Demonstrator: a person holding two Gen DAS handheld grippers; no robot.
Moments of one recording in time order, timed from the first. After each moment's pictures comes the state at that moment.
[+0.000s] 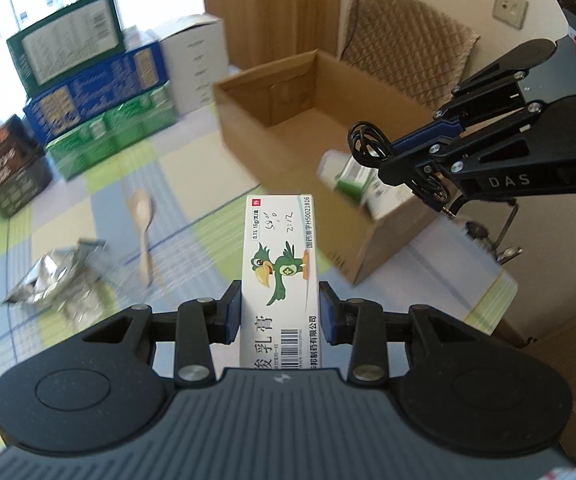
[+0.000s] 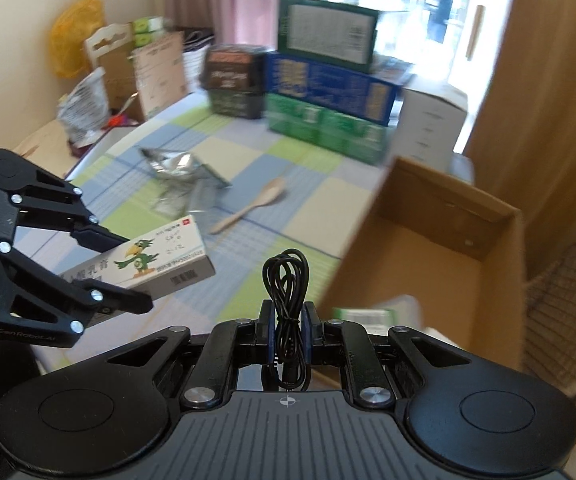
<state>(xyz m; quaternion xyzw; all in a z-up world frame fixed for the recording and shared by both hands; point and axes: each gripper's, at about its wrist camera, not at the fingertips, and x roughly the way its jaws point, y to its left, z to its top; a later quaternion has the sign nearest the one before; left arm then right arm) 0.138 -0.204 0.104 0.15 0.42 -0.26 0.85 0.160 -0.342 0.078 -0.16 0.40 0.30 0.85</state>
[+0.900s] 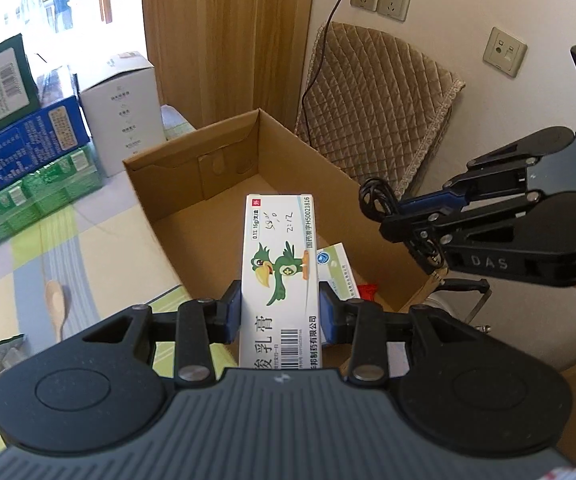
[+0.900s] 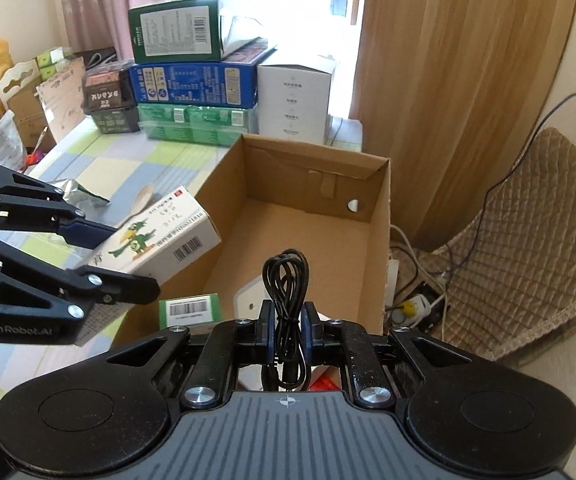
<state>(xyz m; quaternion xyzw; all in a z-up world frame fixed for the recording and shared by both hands) 0.222 -0.324 0.107 0.10 0.41 -0.30 0.85 0.222 -0.449 0.080 -0.11 0.42 0.20 0.88</state>
